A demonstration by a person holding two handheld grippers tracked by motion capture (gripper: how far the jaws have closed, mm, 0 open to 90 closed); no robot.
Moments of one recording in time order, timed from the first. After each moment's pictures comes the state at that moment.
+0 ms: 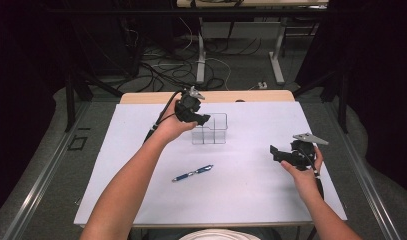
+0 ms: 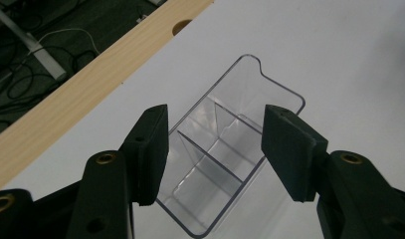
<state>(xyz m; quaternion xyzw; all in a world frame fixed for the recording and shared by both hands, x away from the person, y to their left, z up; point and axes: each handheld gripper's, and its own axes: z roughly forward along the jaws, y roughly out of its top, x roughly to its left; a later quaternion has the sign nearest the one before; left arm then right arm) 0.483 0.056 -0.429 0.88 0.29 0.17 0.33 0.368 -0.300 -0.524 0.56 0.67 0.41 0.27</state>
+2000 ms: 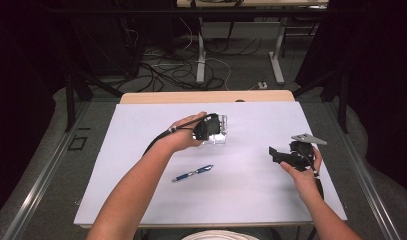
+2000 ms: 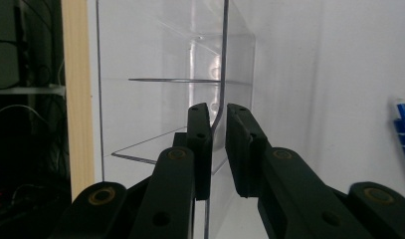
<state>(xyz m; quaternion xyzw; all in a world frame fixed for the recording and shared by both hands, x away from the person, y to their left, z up) 0.453 -0.001 -0.462 0.97 -0.01 0.24 0.08 0.367 -0.298 -0.526 0.56 0.68 0.41 0.26</state>
